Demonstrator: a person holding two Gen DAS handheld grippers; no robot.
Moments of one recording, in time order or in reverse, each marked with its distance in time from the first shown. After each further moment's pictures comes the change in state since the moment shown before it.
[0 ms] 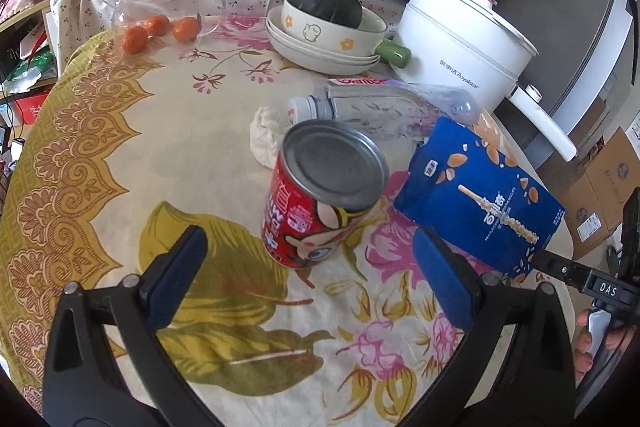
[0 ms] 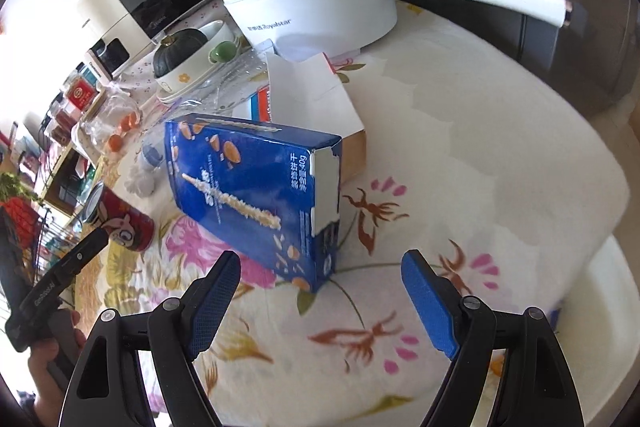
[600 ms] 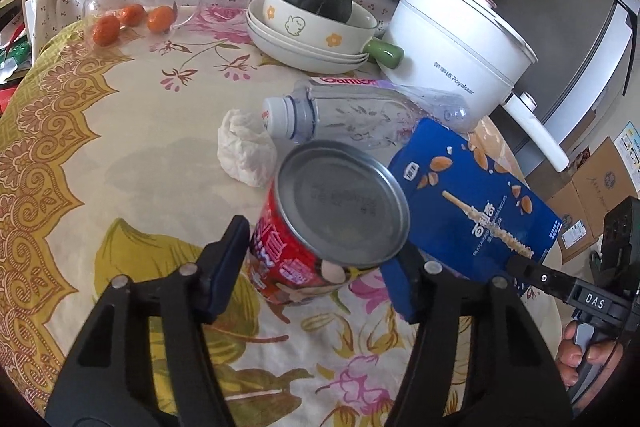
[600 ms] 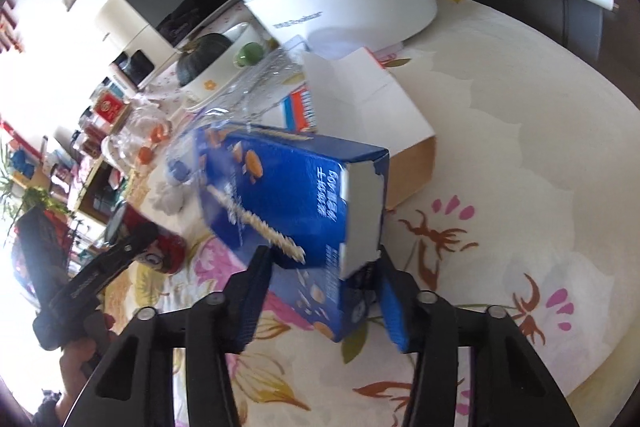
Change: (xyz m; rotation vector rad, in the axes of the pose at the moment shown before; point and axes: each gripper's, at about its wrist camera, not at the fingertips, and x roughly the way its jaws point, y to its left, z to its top) left arm 0.022 -0.005 0.009 -0.023 0.018 -0.076; right arm 0.018 0.013 0.008 -0.020 -0.017 0.169
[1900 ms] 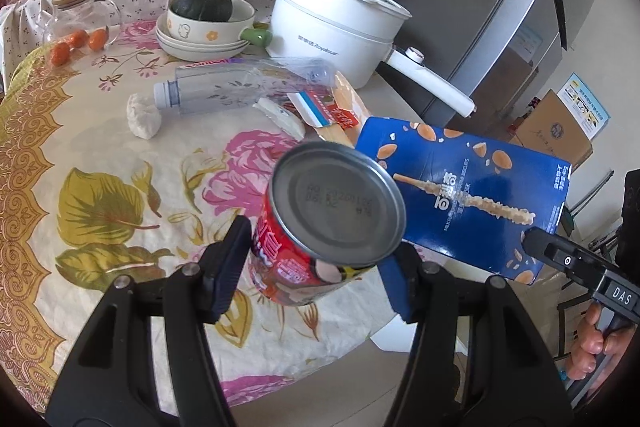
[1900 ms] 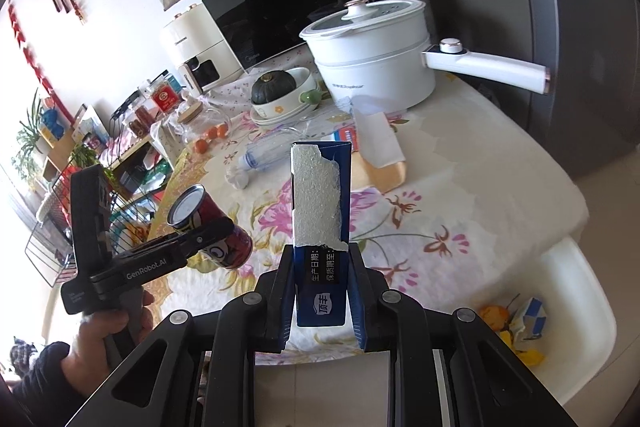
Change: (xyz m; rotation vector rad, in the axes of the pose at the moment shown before) left arm -0.081 -0.097 -0.048 0.128 0.043 -0.153; right arm -0.167 0.021 -0.059 -0.143 -0.127 -0.019
